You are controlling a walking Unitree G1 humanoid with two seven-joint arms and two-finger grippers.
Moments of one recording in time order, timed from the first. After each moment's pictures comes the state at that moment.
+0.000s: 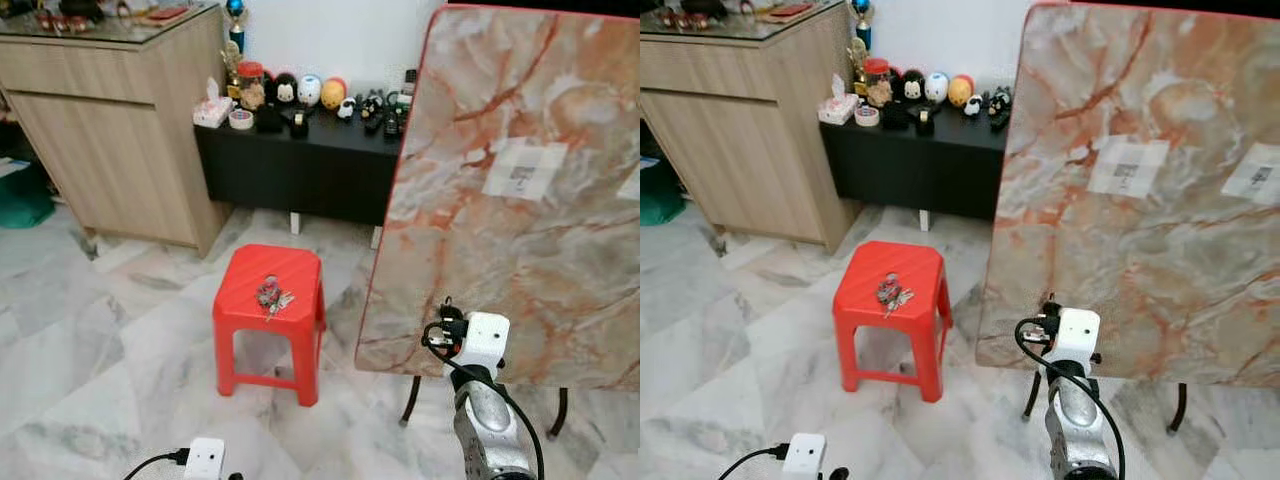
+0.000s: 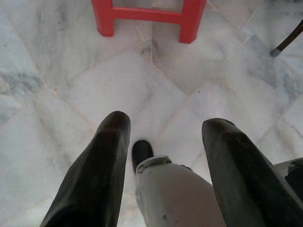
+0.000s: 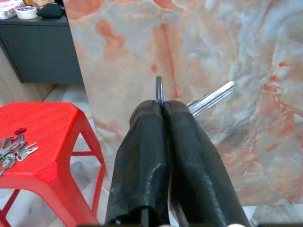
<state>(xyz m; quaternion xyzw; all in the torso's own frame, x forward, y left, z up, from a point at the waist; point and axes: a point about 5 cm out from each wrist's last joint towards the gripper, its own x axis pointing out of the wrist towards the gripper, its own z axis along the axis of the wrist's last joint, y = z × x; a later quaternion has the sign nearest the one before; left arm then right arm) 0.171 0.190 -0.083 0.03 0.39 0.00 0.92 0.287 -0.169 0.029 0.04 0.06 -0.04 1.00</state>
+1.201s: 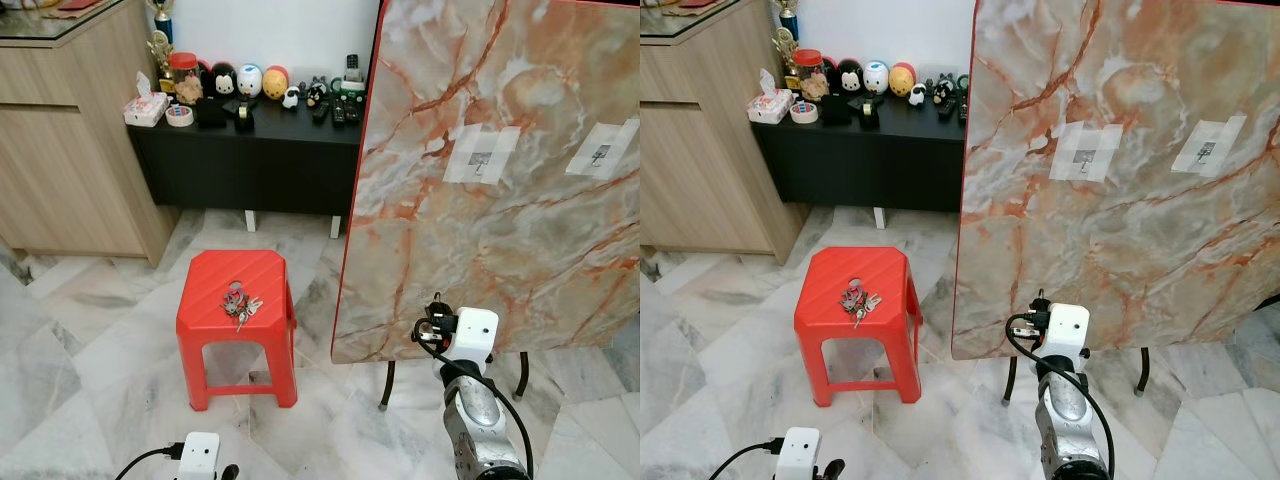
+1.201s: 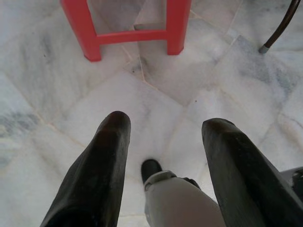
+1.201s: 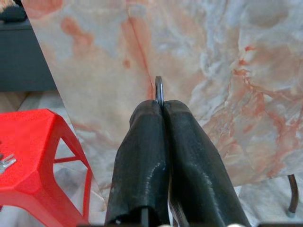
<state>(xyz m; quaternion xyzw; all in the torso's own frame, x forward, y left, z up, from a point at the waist) 0.173 0.200 -0.080 0.04 0.38 0.01 0.92 0.292 -0.155 0.031 0.06 0.06 -0.02 1.00</state>
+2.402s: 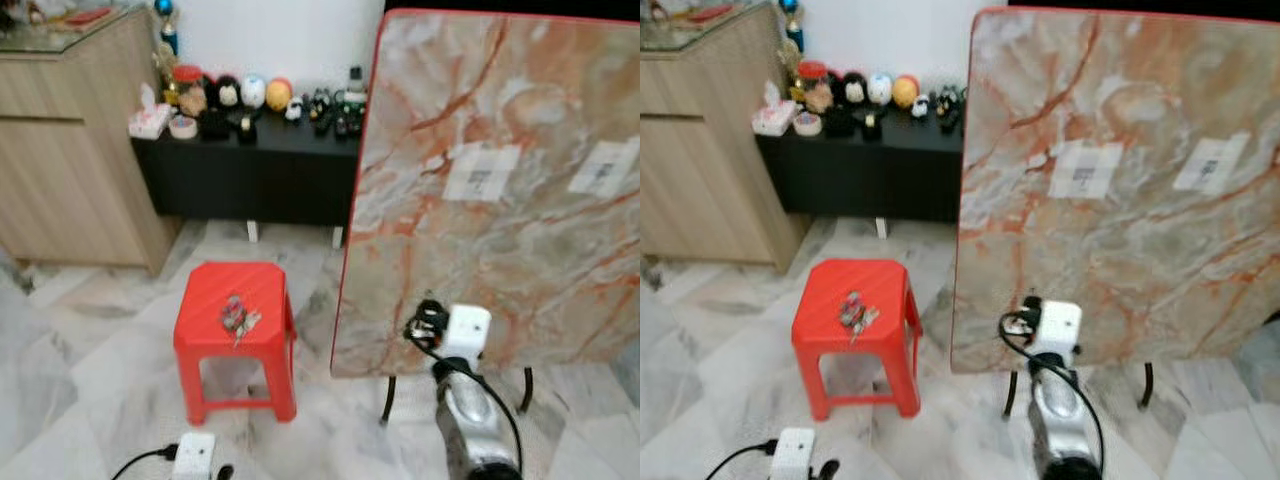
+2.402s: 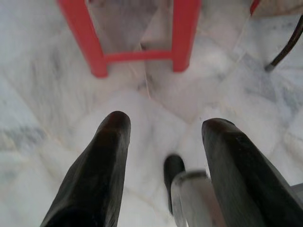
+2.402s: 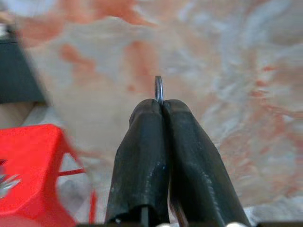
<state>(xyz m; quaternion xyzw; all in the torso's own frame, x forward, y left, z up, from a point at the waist) 0.177 0.203 -0.077 0.03 0.37 0.02 0.93 0.295 -0.145 0.033 0.06 0.06 -0.01 1.00</state>
